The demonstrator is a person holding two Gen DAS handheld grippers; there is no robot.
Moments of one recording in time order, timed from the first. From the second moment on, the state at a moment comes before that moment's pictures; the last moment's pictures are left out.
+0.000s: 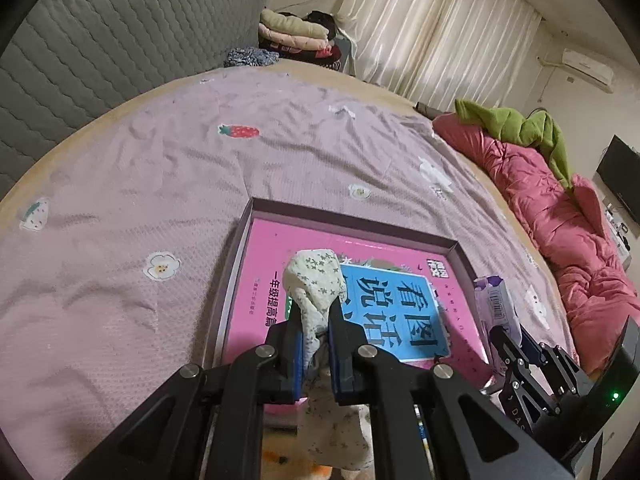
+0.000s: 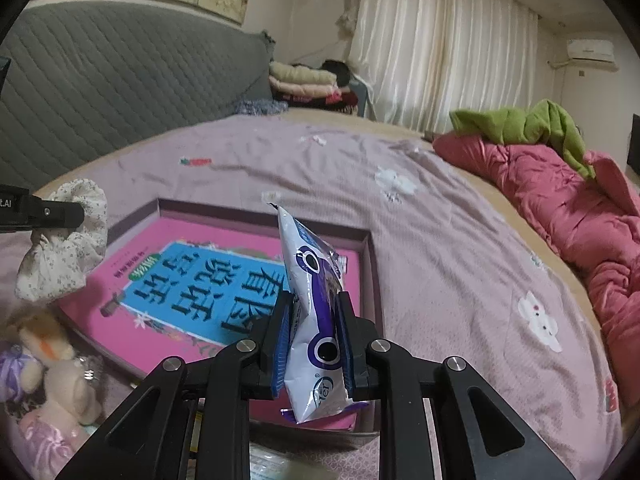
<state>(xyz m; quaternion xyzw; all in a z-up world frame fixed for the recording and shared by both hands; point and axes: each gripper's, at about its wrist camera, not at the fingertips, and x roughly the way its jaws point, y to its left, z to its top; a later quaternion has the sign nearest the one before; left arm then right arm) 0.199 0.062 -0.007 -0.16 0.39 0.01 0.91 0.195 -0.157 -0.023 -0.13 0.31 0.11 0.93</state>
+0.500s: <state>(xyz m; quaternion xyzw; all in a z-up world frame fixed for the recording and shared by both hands) 0.215 0.064 -0.031 -0.17 0.44 0.02 0.88 0.201 -0.147 -0.045 -0.13 0.37 0.16 0.91</state>
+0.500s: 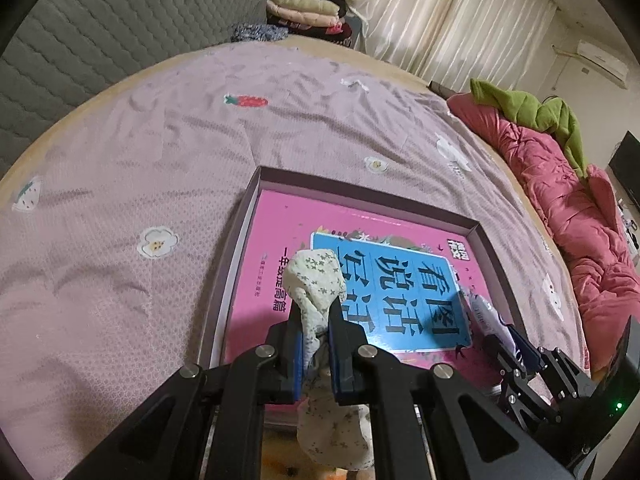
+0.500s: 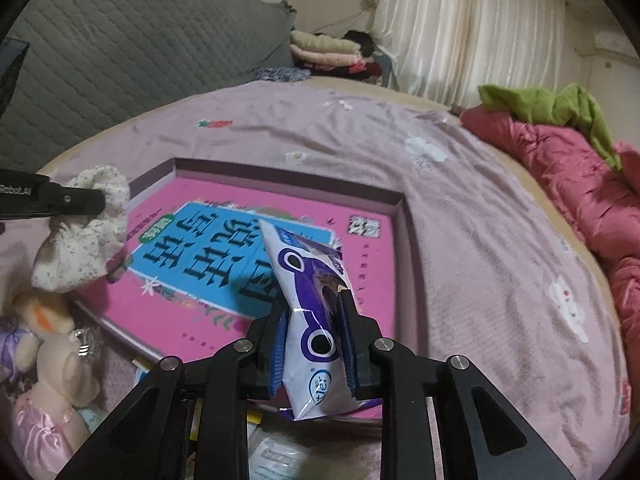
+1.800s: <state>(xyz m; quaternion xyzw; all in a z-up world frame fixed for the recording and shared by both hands) 0.246 0.068 -0.034 -0.15 0.47 0.04 0.87 0.201 -0.171 -0.031 -0.03 0.37 0.19 0.91</state>
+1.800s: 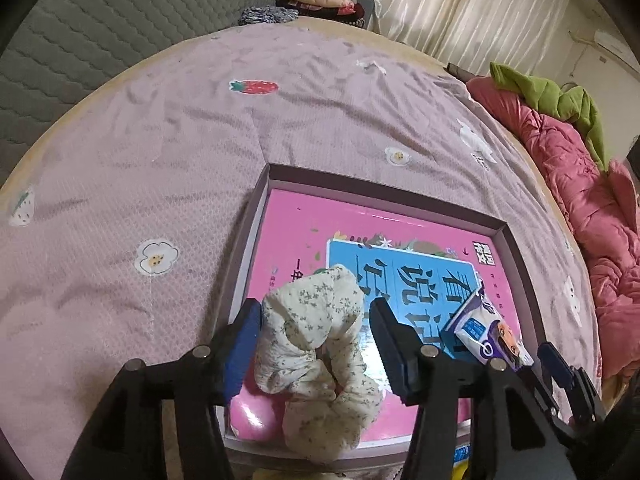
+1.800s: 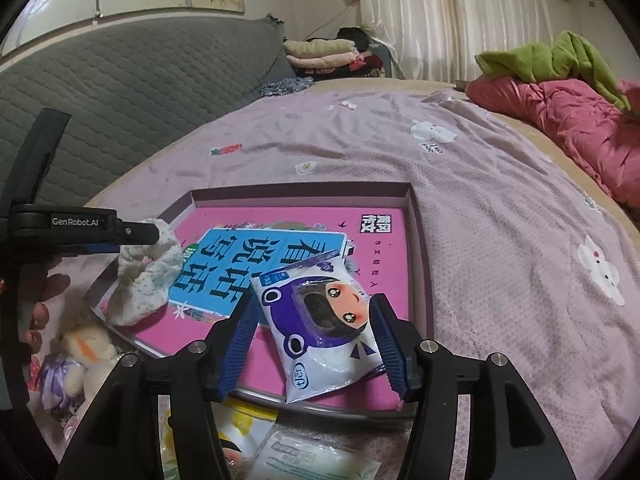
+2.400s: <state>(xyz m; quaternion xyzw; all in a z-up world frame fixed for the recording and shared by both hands) 0.214 0.062 -0.008 -0.14 0.43 0.03 0.89 0.195 -0.176 -0.021 -0.04 0.35 0.17 0.92</state>
